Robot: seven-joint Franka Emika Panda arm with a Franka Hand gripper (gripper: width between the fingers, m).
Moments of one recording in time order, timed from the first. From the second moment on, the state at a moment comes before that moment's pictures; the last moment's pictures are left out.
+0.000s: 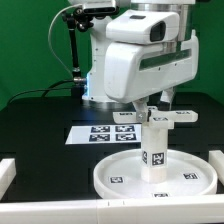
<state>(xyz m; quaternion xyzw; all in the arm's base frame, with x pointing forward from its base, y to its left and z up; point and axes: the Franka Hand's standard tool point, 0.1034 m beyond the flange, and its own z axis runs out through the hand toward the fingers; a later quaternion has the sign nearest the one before) 0.559 0.033 0.109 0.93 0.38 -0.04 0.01</state>
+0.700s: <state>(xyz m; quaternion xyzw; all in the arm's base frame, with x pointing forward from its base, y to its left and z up) 0.559 0.036 0.109 1.00 -0.03 -0.03 -0.02</state>
